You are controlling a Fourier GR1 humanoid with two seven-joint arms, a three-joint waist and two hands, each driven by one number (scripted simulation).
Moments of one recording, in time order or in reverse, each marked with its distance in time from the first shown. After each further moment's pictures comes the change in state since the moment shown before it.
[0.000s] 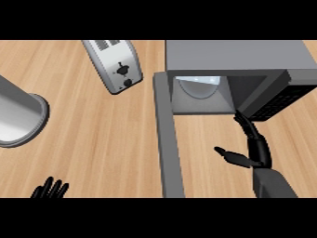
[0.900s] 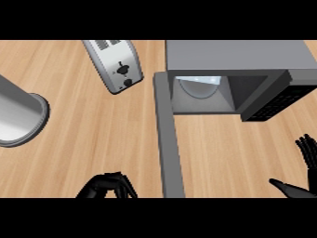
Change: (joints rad) left arm -0.366 -0.085 -0.202 0.253 -0.292 0.156 0.109; right arm 0.341 -0.200 -0.077 -0.318 -0.167 0.210 0.070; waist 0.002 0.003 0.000
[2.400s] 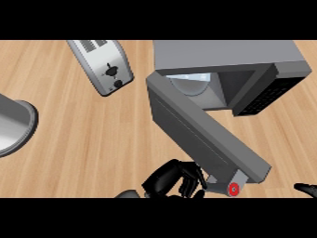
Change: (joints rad) left arm -0.656 0.000 -0.582 0.592 0.224 0.367 0.120; right arm 0.035 -0.136 0.034 -0.151 -0.112 0.147 0.072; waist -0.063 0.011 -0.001
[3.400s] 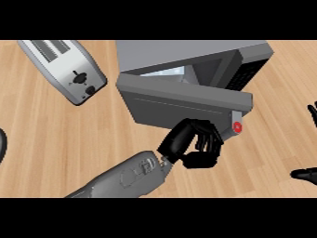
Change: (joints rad) left arm -0.395 -0.011 -0.052 0.103 0.319 0.290 -0.007; right arm -0.064 -0.039 0.099 -0.223 -0.075 0.066 0.141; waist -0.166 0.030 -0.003
